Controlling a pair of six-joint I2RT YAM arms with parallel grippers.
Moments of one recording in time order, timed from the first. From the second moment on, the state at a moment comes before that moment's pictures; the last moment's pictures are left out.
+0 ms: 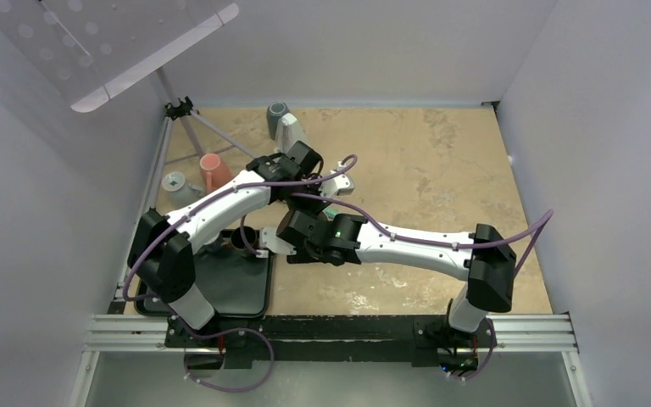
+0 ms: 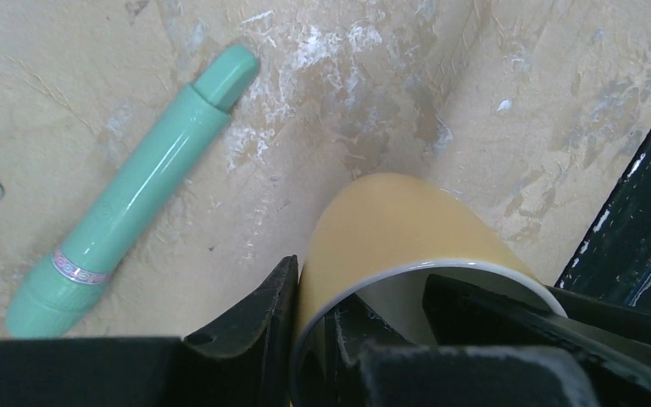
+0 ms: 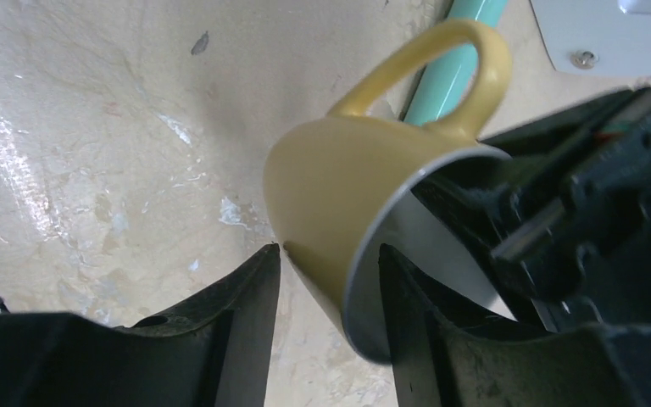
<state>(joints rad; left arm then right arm) -0.69 1.62 1.36 -0.83 0.27 0.44 1.22 1.68 1.39 -0.75 0.35 -0.51</state>
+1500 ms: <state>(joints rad) 0.65 1.02 1.25 -1.49 0.19 0.71 0.91 1.22 1.11 -0.28 -0.05 -0.41</state>
